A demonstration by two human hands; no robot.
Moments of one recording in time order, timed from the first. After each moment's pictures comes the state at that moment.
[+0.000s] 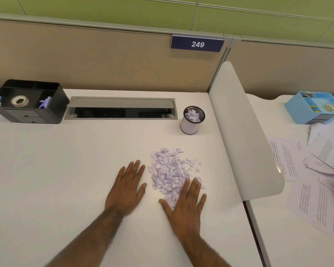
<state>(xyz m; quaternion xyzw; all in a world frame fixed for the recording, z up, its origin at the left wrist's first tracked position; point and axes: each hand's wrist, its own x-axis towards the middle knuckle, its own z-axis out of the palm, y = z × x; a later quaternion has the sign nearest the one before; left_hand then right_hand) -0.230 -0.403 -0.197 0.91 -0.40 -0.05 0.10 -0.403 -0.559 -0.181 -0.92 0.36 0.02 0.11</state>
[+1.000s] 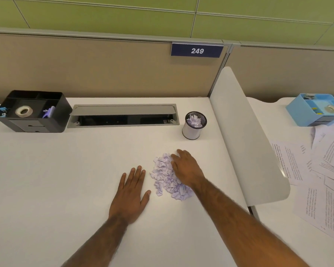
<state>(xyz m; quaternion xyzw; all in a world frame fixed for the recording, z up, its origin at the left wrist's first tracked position) -0.230 -0.404 -0.194 0.91 -0.39 -0.07 0.09 -0.278 -0.660 -0.133 -0.97 0.17 0.09 0.15</state>
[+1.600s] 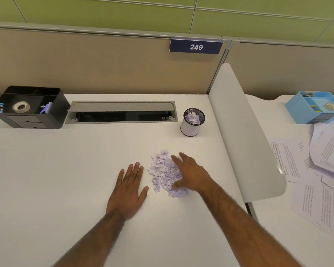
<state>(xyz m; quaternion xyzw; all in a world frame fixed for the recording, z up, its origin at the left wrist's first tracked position) -0.230 -0.404 -0.195 0.92 -0.39 -0.07 0.08 -0.312 -0.659 -0.098 -0.96 0.14 0.21 0.16</state>
